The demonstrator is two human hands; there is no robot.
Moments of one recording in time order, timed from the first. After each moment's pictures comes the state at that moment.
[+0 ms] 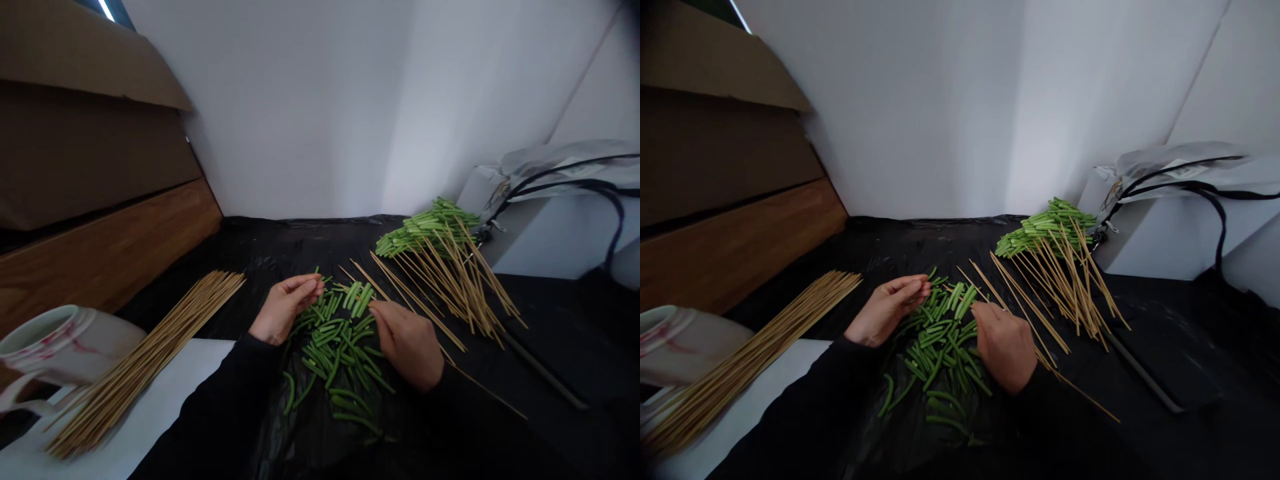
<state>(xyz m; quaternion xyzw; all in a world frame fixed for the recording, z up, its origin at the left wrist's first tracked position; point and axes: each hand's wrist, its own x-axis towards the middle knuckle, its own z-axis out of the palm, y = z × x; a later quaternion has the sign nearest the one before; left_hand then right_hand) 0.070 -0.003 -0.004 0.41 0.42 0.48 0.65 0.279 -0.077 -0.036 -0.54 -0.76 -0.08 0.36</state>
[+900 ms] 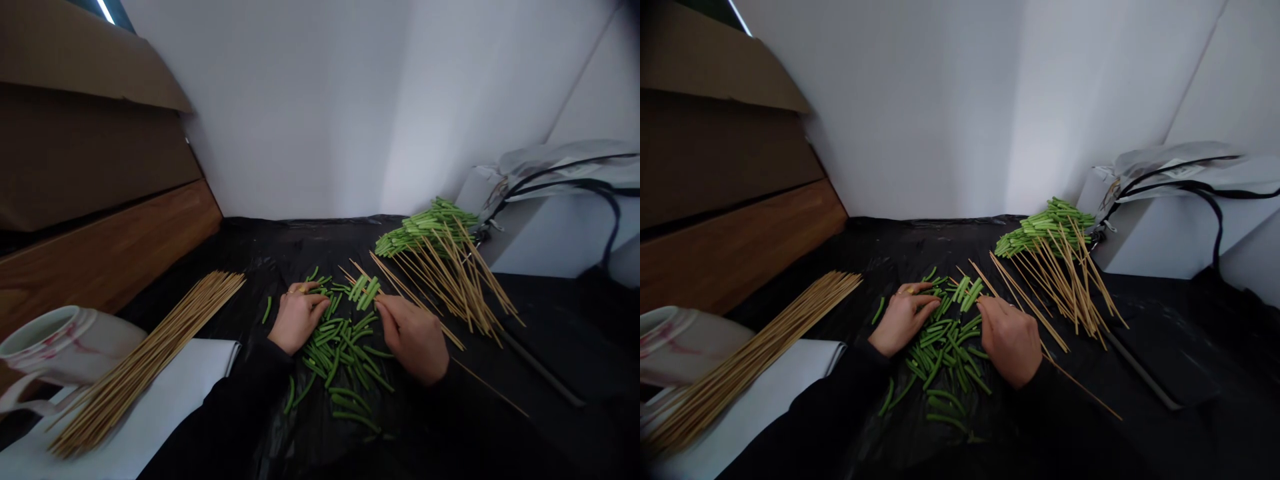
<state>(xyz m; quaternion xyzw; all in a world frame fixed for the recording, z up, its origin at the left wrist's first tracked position) 0.071 0.002 -0.035 0.83 0.47 0.28 0.11 0.287 -0.074 -0.034 -0.55 -0.73 -0.11 0.39</state>
